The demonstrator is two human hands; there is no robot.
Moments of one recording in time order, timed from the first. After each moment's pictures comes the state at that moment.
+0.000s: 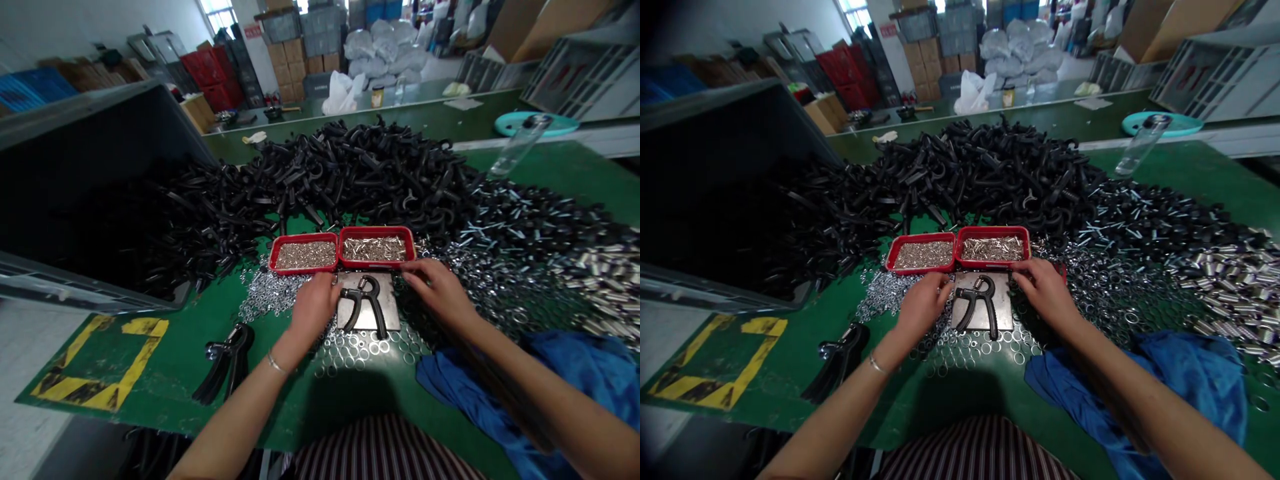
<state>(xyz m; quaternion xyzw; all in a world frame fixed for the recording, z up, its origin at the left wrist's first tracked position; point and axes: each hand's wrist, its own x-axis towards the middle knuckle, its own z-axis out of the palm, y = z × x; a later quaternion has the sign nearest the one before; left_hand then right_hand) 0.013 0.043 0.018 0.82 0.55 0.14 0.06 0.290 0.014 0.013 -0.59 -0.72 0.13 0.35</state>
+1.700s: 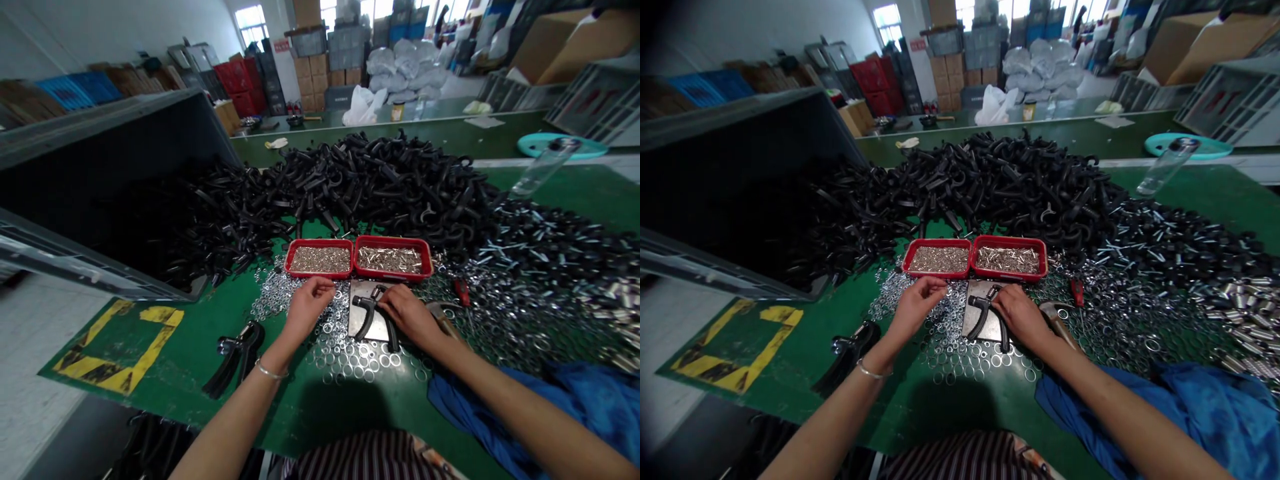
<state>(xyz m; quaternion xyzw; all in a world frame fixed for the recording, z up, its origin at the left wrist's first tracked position) -0.033 0.050 0.009 0.64 0.55 0.38 0.38 0.235 0.023 -0.032 -0.48 -0.82 0.13 0.27</state>
